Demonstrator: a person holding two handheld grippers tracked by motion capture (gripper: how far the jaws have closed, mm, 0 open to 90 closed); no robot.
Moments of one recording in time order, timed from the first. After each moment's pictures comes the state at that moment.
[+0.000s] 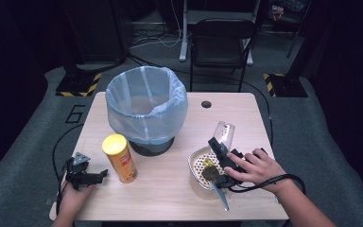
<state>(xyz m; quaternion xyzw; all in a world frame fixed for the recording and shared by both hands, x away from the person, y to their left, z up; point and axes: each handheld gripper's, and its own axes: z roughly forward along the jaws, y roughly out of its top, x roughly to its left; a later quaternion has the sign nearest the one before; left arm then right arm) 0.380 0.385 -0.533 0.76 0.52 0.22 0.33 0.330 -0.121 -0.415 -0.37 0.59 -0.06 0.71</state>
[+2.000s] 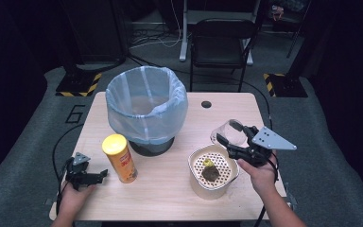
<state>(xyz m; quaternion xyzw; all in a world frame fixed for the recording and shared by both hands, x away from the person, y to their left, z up) 0.380 0.385 -0.533 0.76 0.52 0.22 0.33 0.364 -0.176 -0.353 0.25 0.68 0.63 0.28</state>
